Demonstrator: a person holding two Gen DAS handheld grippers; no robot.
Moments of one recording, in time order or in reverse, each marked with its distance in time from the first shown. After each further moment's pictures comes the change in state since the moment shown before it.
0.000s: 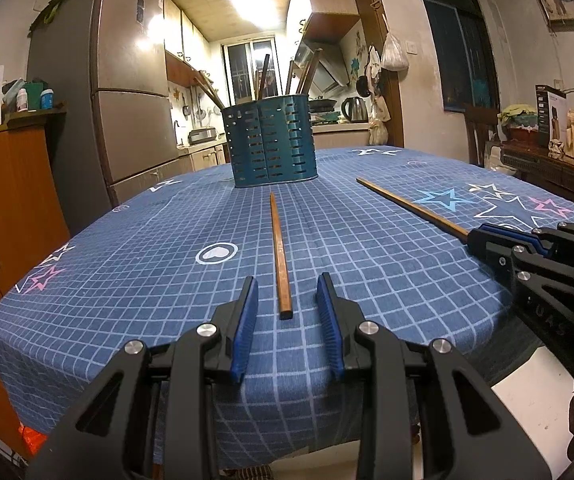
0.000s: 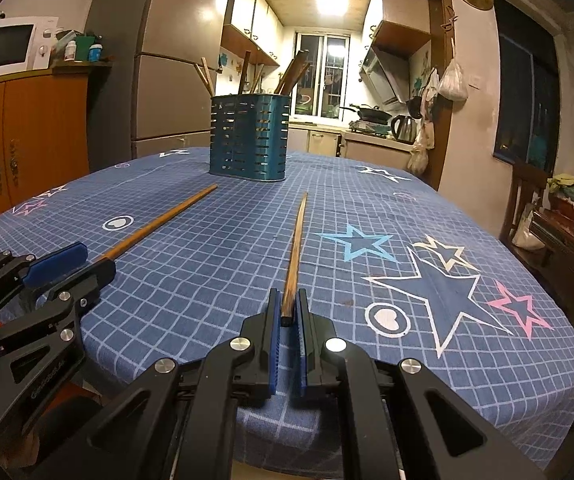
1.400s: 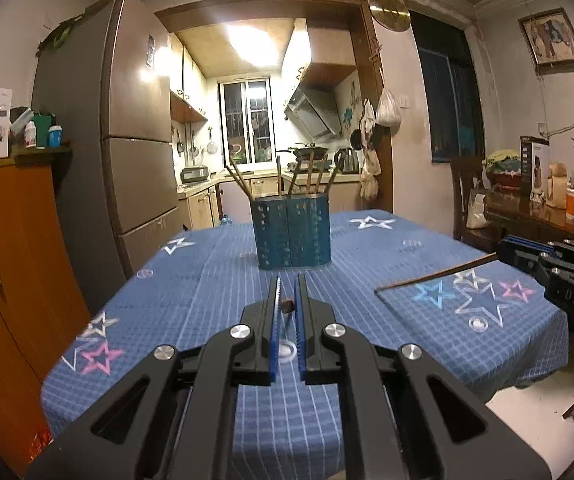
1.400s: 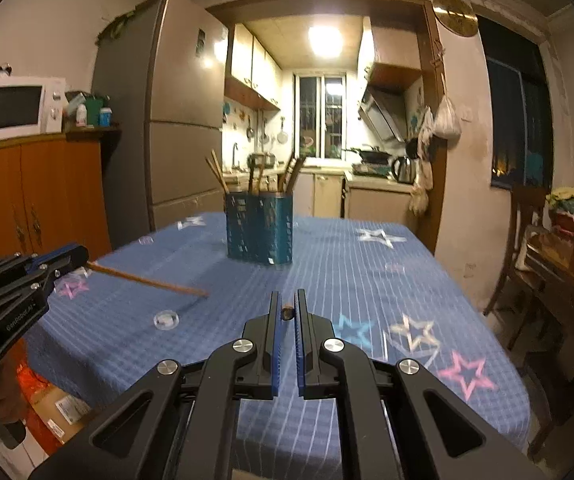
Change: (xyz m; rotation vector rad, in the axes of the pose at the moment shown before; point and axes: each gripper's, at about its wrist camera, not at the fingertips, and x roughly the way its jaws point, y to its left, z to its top) left arm -0.068 0.067 0.091 -0.027 -0.143 -0.072; right arm -0.091 -0.014 0.081 0.053 -0.160 0.061
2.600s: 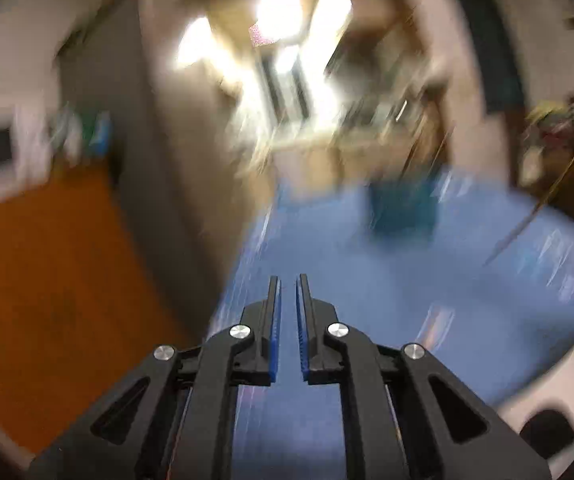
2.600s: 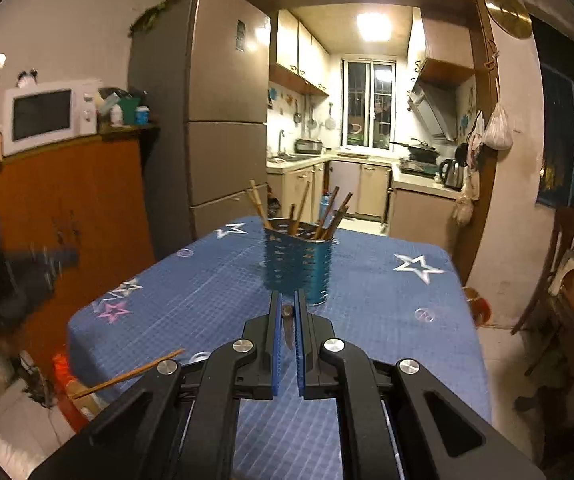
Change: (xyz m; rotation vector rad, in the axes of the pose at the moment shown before) left arm -0.009 0.153 -0.030 0.020 0.258 0.210; right arm 0.005 -0.005 0.104 -0.047 0.096 0.199
